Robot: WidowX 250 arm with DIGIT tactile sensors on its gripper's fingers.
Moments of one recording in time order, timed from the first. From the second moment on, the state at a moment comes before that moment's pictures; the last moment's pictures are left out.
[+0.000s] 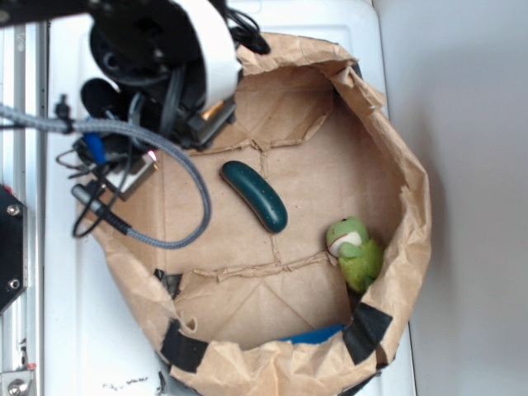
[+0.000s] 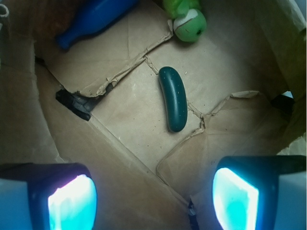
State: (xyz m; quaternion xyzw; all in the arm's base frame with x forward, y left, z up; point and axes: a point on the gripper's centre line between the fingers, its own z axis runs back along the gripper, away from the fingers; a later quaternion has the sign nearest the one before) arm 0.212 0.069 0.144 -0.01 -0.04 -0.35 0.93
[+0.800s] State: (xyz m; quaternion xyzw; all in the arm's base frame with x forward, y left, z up) arm 0.192 0.061 0.140 -0.01 -0.04 -0.36 0.93
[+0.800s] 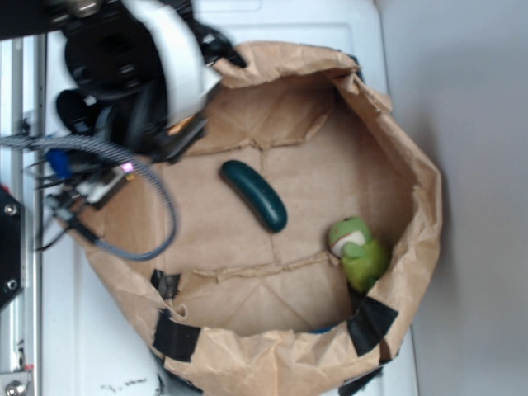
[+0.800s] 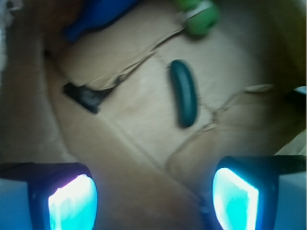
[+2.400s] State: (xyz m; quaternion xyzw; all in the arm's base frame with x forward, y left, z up) arm 0.275 0.059 0.098 -0.01 -0.02 -0.41 0.91
